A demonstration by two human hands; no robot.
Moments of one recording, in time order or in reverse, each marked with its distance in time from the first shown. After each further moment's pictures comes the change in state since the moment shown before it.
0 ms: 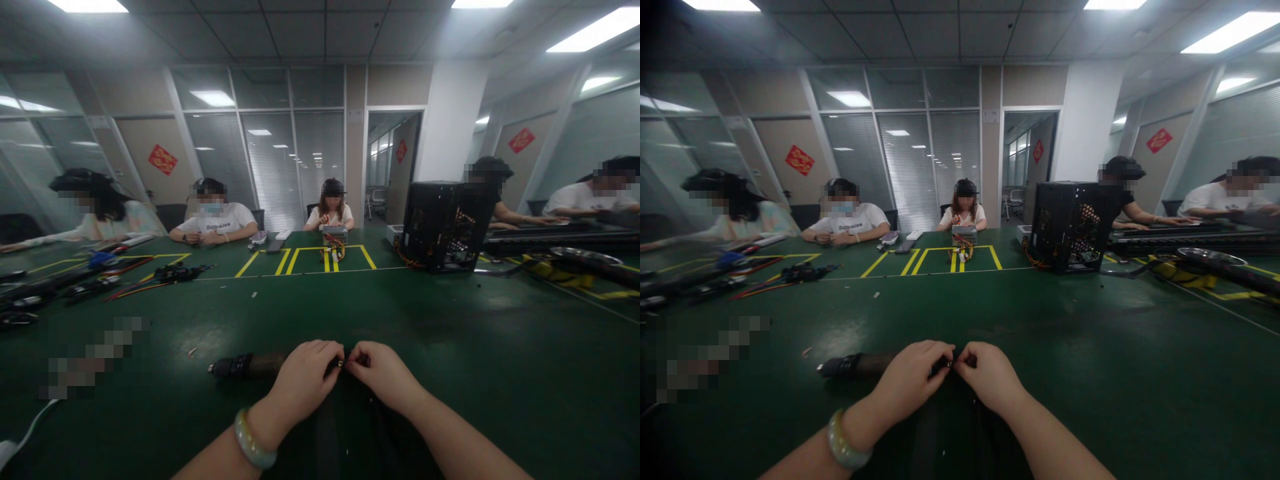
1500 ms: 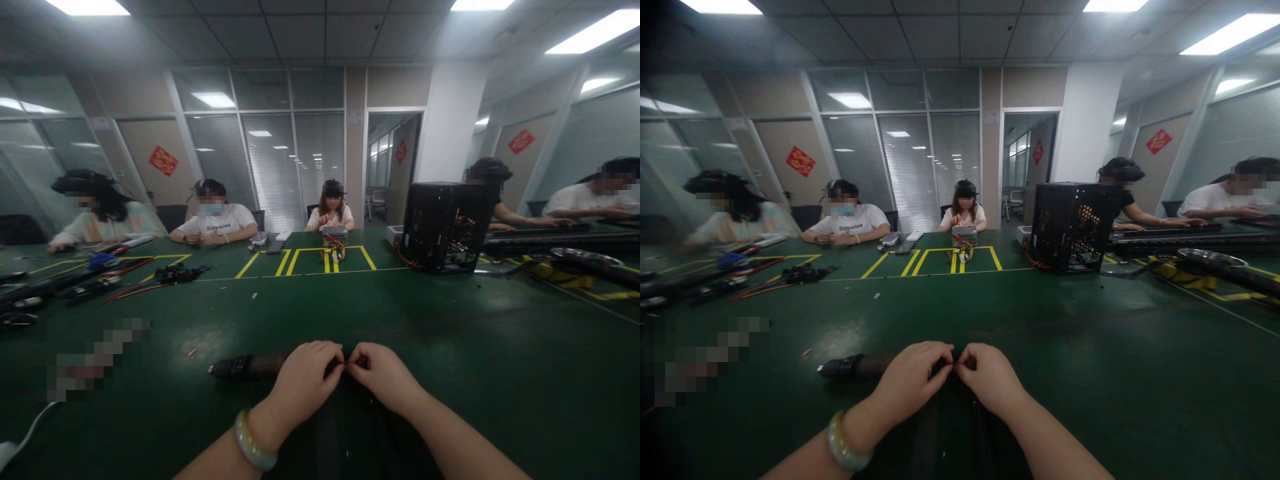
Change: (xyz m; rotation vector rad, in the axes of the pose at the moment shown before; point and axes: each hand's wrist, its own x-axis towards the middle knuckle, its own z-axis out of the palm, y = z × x) left_hand 0.000 0.001 0.000 -0.044 0.041 -0.021; right_hand 0.001 0.002 0.001 -0.046 0.029 -0.041
